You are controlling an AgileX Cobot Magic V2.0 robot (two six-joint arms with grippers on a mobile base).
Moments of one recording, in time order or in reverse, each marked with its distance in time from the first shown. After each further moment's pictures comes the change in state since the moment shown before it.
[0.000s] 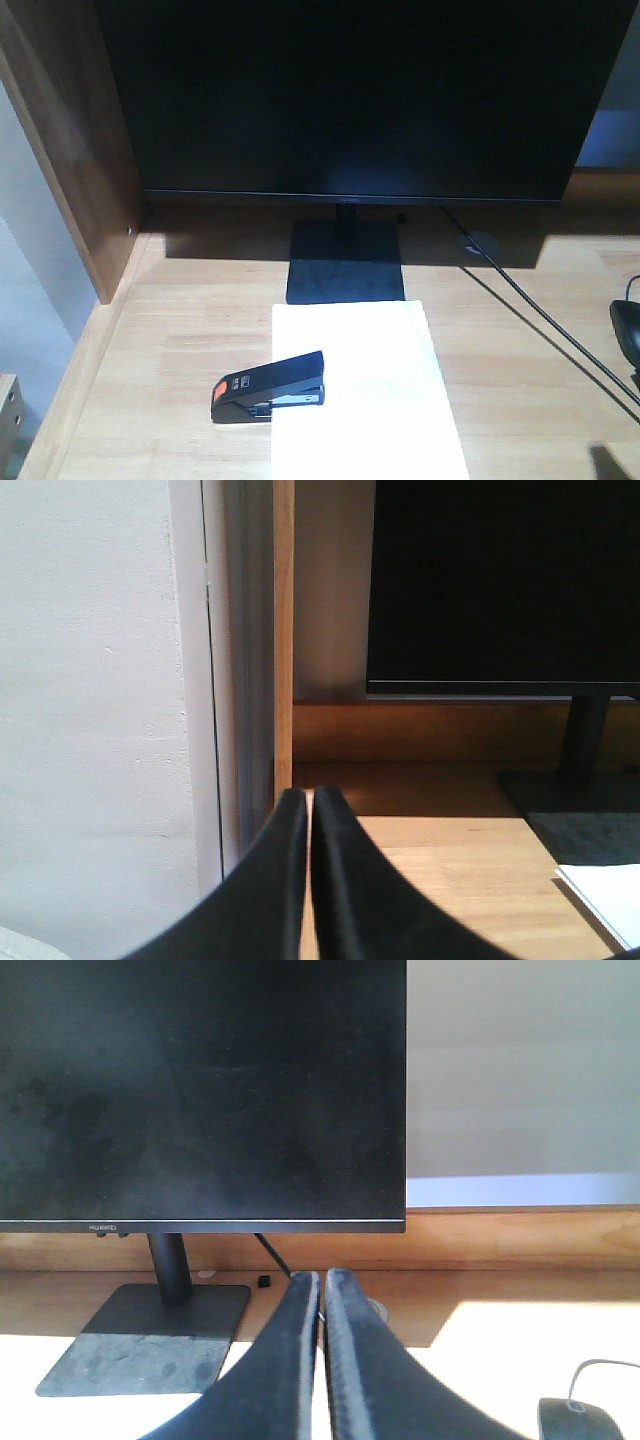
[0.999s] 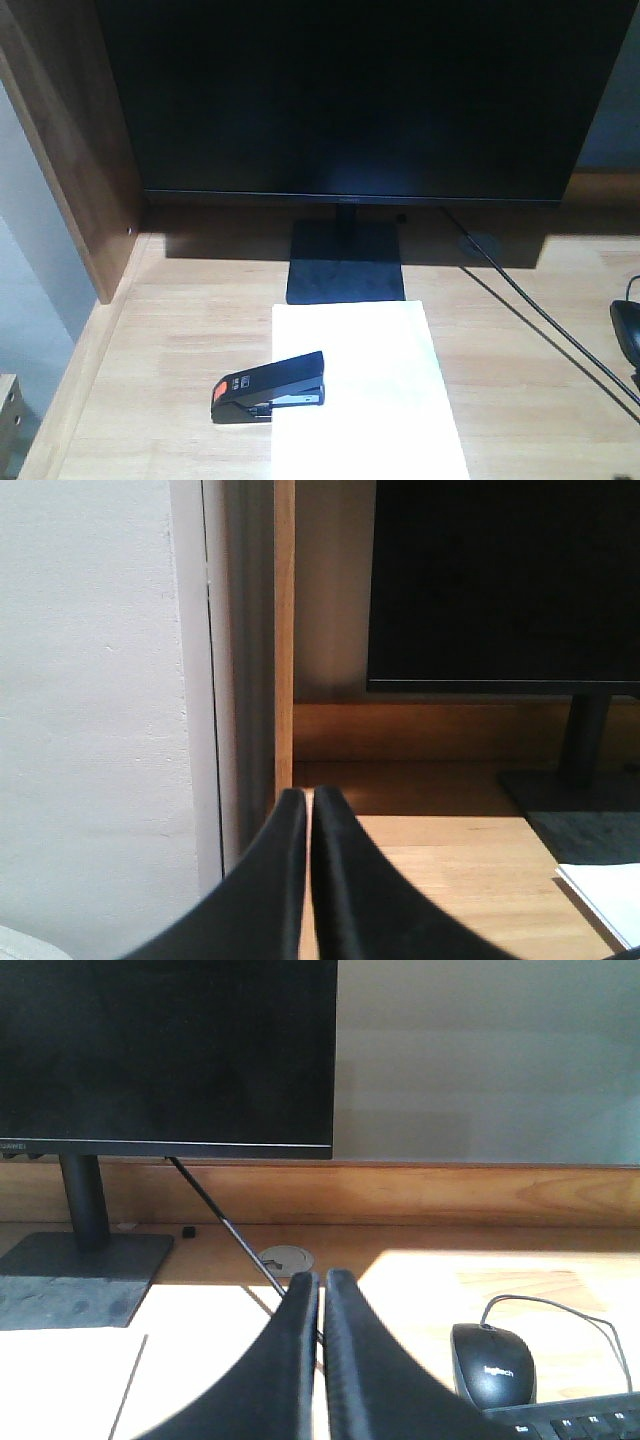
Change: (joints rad) left arm 0.000 -0.001 0.000 0.000 0.002 0.000; right arm -0.111 -0.311 0.235 0.130 0.063 -0.205
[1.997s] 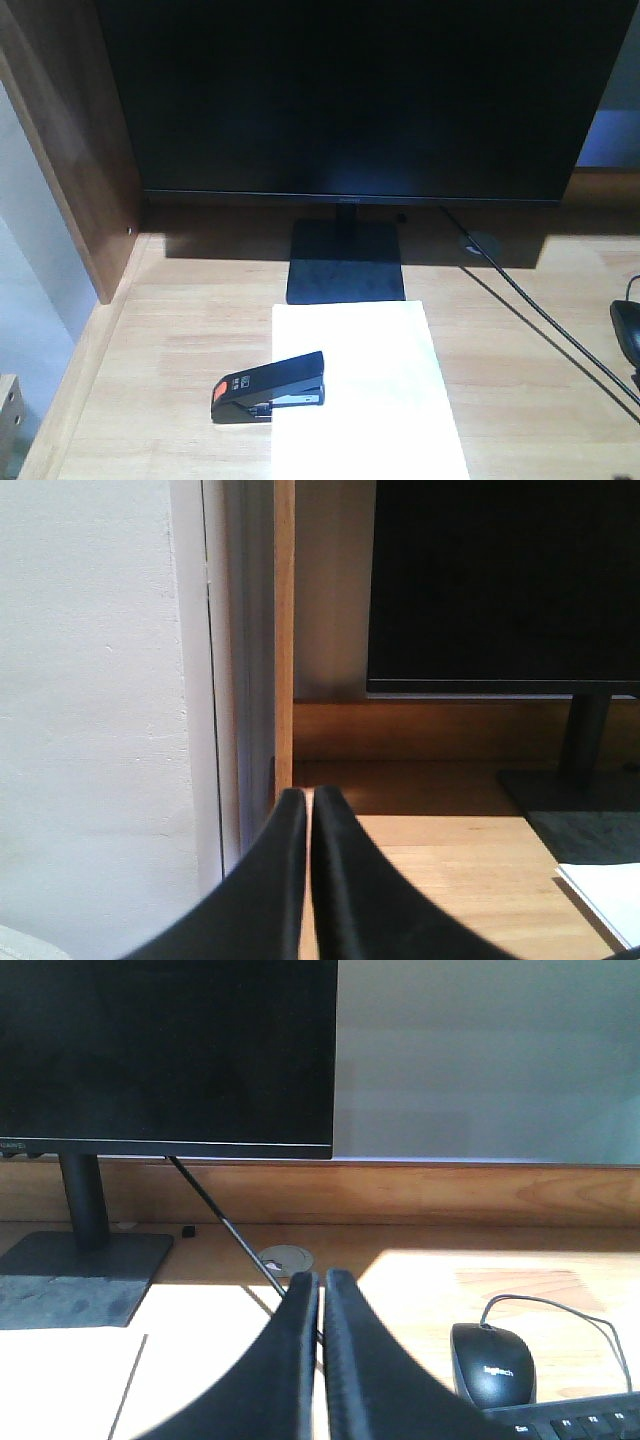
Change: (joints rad) left arm 0.000 0.000 0.000 0.000 0.000 0.000; right arm 0.000 0.000 0.000 0.000 0.000 -0.001
